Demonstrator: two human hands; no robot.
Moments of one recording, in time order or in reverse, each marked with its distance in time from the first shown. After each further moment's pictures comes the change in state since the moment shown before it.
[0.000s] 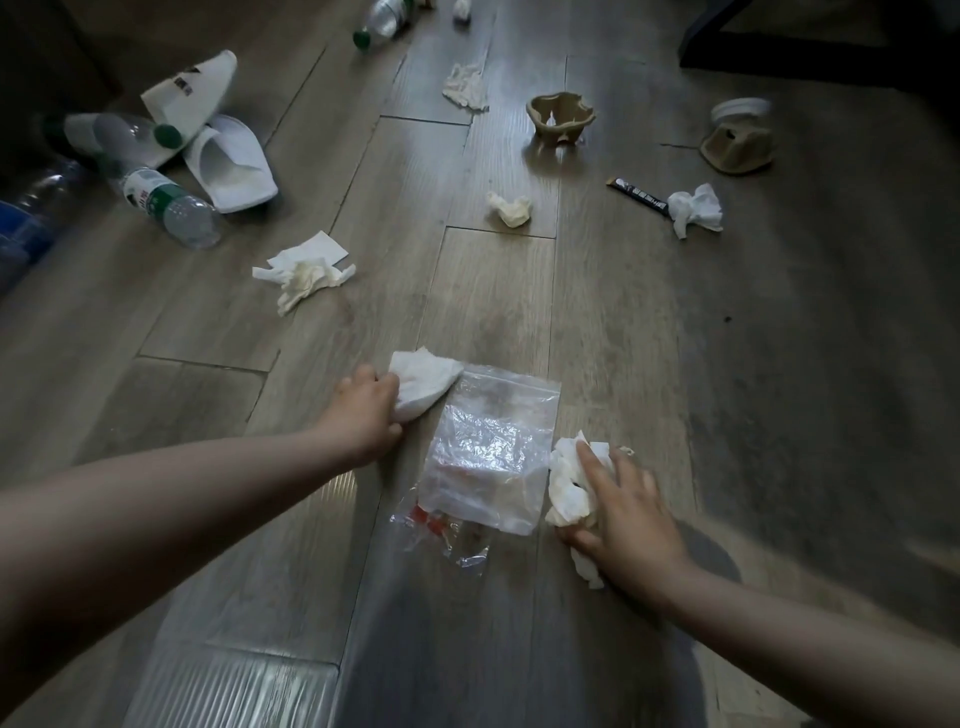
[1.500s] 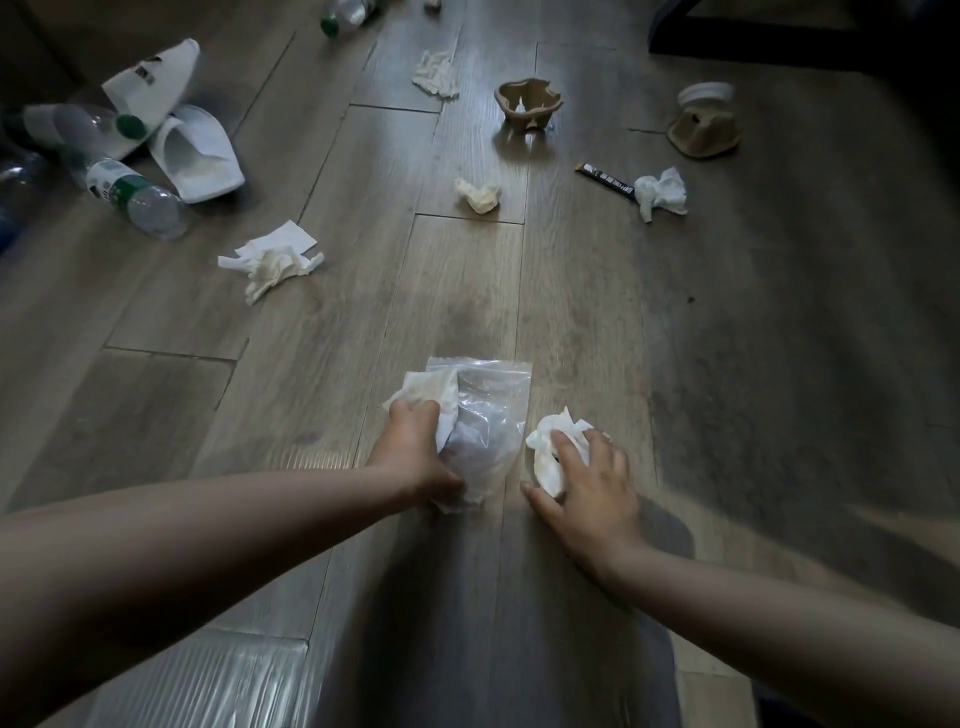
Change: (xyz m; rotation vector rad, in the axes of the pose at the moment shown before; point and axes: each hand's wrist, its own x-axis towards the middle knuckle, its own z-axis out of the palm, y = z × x) left_hand -0.048 0.088 0.033 -0.378 -0.081 -0.085; right_hand 0.000 0.010 0.017 0.027 0.177 0.096
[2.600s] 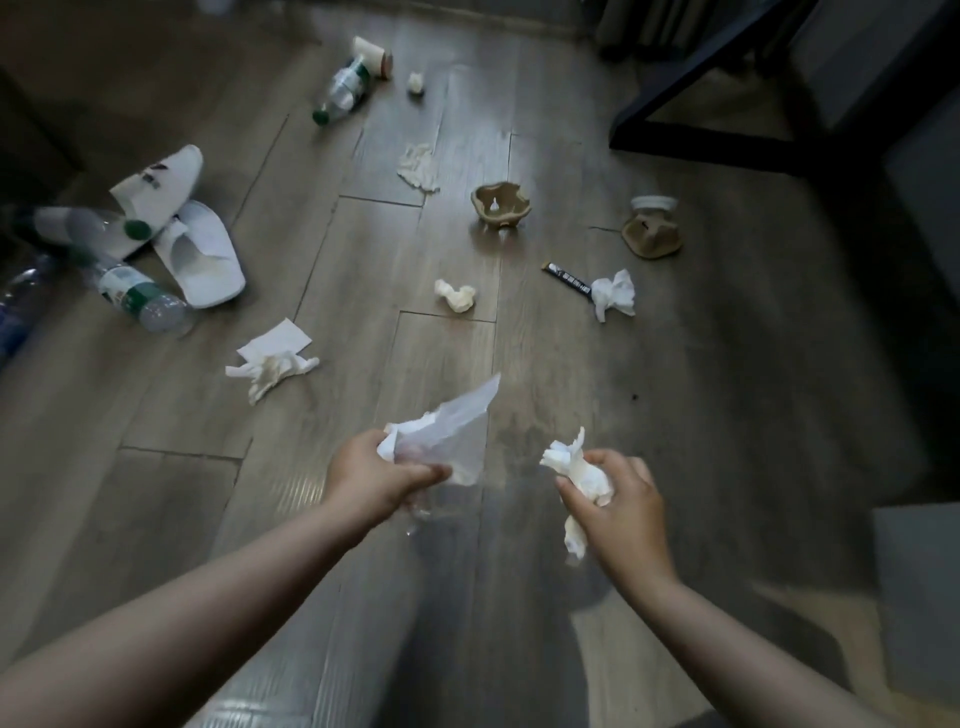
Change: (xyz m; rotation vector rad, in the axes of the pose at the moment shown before) left_hand -0.028 0.085 -0.145 -0.617 0.065 -0.197; right_hand 0.018 -0.035 -0.173 0.575 0.233 0.163
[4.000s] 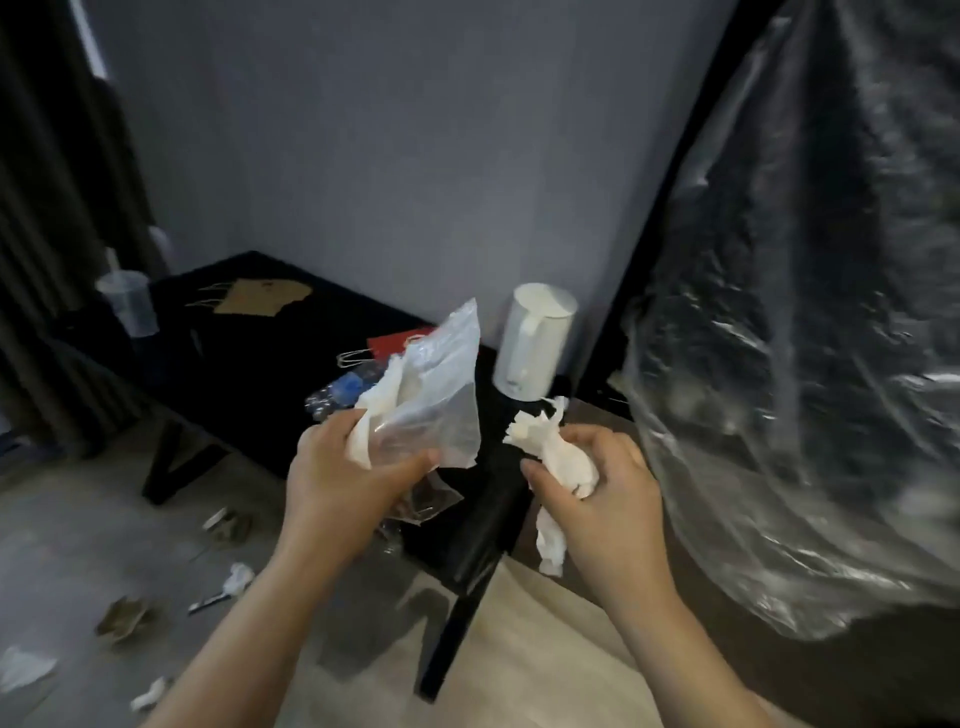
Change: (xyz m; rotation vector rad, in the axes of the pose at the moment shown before) left_hand -0.694 0.575 -0.161 0.197 -0.693 0.966; right_hand -0.513 -0.551 -0.600 0.113 1.169 0.227
